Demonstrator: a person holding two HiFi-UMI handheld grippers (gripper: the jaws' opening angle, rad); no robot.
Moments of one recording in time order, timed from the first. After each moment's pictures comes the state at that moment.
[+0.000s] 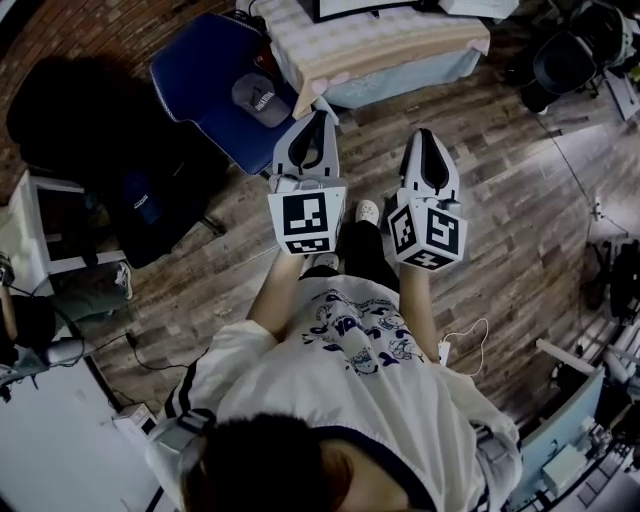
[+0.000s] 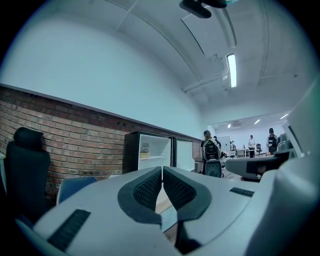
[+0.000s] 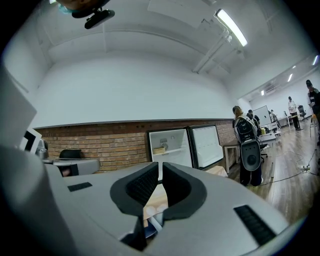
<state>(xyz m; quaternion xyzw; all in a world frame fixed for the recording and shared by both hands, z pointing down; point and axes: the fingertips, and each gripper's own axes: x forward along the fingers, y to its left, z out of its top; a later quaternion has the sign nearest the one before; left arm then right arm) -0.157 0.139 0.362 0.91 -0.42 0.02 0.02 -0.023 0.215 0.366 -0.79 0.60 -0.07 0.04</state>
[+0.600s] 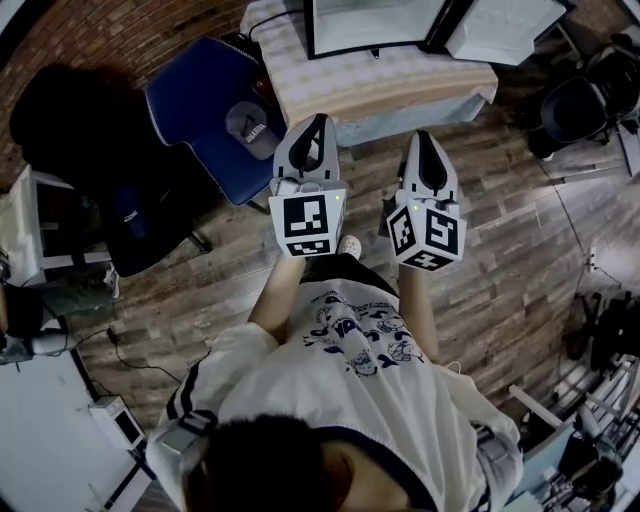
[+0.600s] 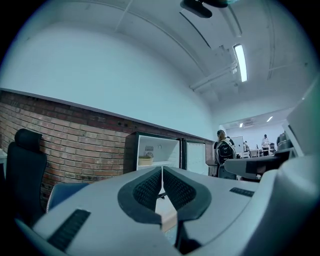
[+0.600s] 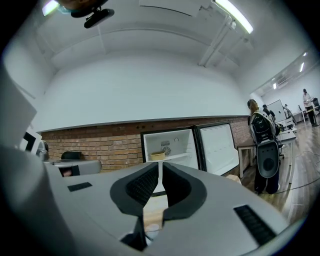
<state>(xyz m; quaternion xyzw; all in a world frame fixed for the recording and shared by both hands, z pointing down) -0.051 0.037 0.345 0.88 -0.48 0.01 0.01 0.090 0.094 0.348 -0.75 0.66 -0.06 0.04</state>
